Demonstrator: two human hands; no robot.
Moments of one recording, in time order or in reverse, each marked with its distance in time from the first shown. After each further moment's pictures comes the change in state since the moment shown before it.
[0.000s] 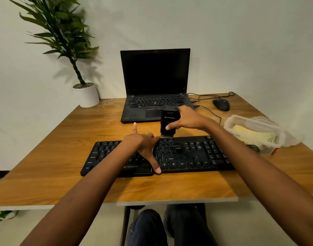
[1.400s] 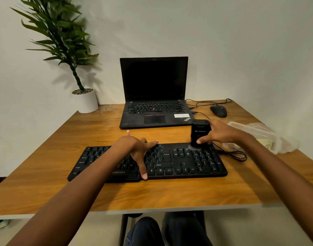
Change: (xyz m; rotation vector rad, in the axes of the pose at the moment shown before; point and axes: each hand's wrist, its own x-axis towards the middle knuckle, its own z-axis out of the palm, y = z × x) left_hand -0.005 -0.019 -0.005 0.021 -0.087 0.004; right_hand -0.056 0.048 -0.042 -0.070 0.033 0.145
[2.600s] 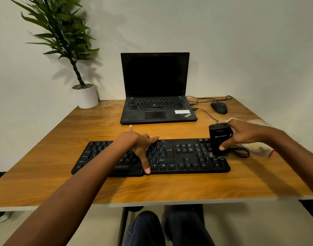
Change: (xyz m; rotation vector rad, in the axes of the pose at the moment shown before) left_hand 0.002 0.002 0.000 -0.039 0.019 0.004; right_hand -0.044 -0.001 -0.028 -0.193 -0.138 0.094
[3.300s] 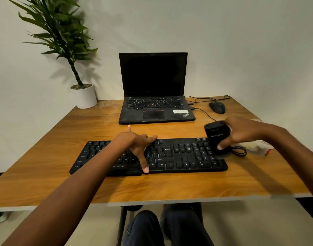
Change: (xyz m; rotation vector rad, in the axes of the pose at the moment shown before) left_hand 0.001 -0.002 0.003 -0.001 0.011 0.010; right_hand -0.015 -0.022 0.000 -0.077 0.000 -0.034
